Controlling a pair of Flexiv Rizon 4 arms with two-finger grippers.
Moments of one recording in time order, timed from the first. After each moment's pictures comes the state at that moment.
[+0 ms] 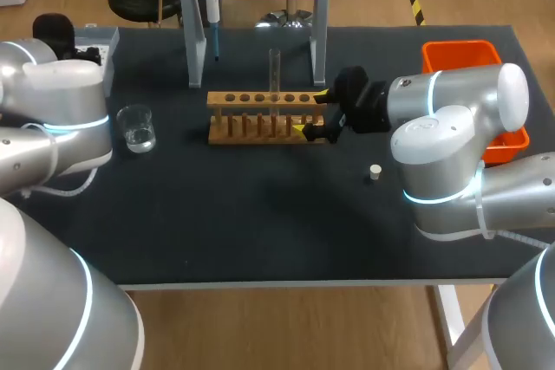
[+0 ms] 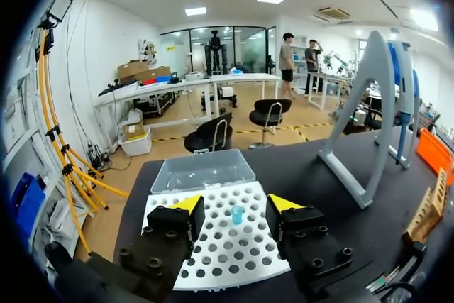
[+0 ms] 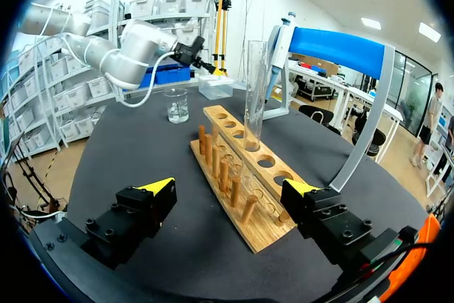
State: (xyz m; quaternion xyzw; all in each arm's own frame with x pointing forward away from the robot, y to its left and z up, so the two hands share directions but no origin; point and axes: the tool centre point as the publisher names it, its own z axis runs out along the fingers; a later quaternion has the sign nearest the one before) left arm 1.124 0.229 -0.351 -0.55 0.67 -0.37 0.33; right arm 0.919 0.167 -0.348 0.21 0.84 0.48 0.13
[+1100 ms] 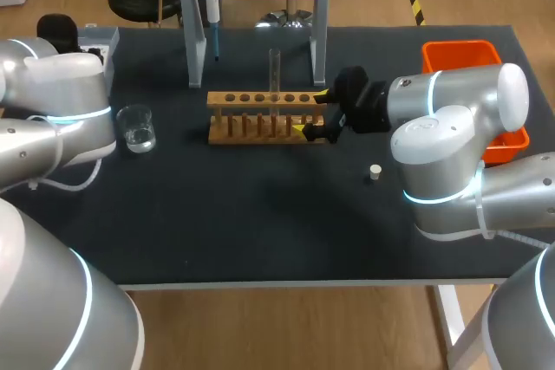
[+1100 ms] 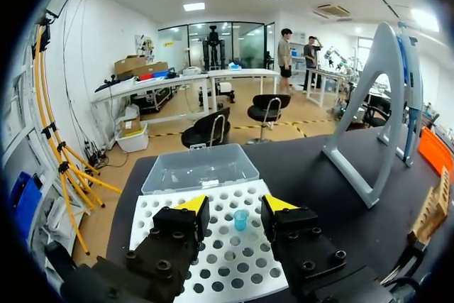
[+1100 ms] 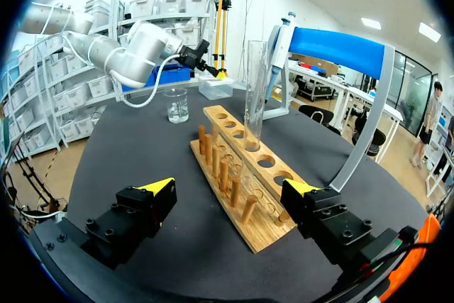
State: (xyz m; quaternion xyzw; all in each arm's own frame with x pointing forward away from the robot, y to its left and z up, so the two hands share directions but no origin) left arm 1.137 0.228 -0.367 -0.56 0.67 -0.37 0.32; right arm 0.919 0.167 -0.348 0.21 0.84 0.48 0.13
